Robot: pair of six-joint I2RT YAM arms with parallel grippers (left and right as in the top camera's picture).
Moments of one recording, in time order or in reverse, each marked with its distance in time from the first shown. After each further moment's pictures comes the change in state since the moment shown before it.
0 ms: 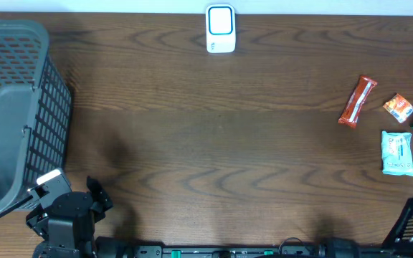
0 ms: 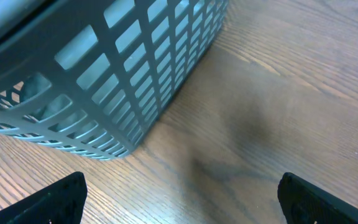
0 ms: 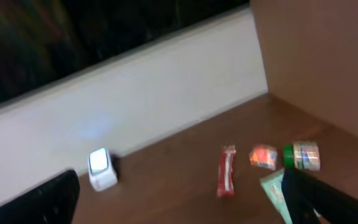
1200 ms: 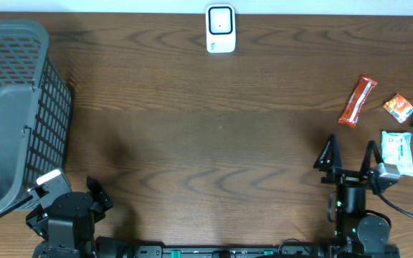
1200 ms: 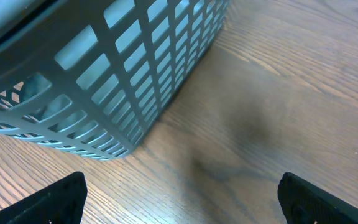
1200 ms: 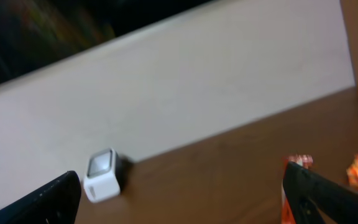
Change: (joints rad) left arm 0.000 0.000 0.000 0.000 0.000 0.000; right arm 0.080 -0.312 -1.373 1.262 -0.080 -0.016
